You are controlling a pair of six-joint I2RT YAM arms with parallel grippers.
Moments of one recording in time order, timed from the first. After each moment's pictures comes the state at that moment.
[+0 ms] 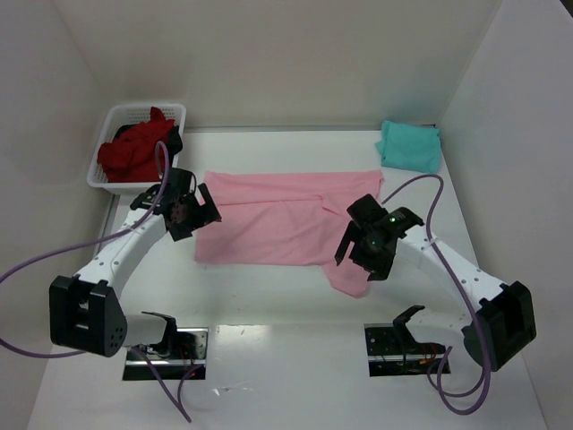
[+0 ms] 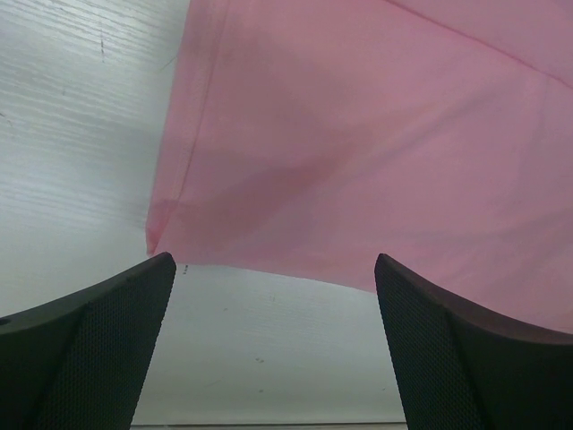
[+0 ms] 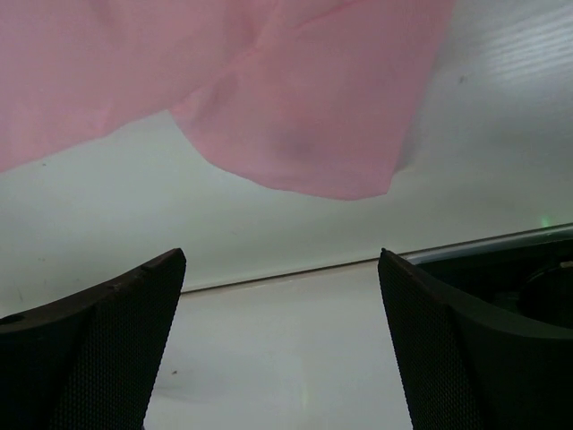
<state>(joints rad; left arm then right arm) -0.18 1.29 1.00 -0.72 -0.03 -0.66 0.53 1.18 0.93 -1.07 0.05 0.98</state>
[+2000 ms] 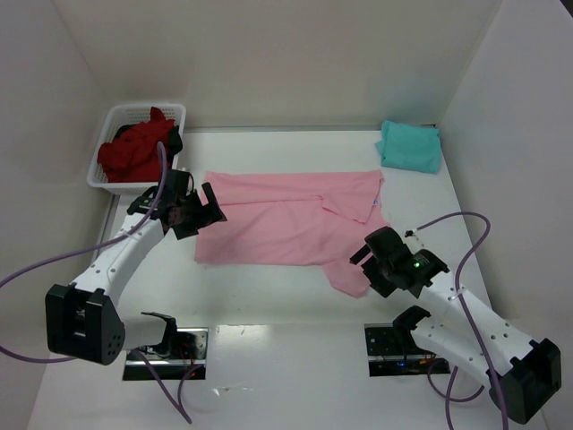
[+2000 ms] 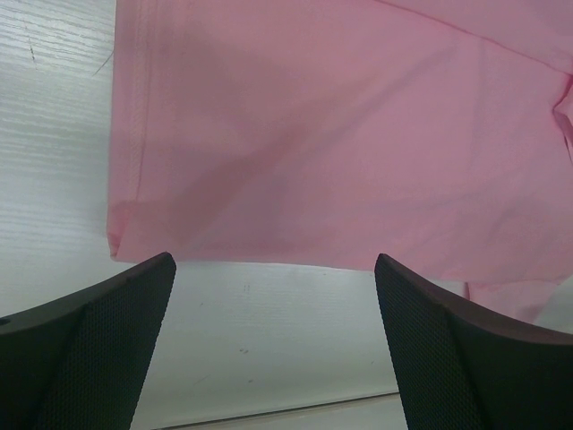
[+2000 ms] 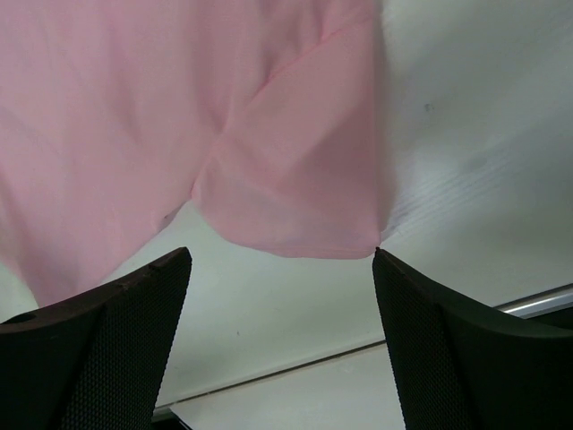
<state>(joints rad) -0.18 1.26 0.98 -0.67 0.09 -0.61 0.57 0.80 0.60 -0.90 0.25 1.38</state>
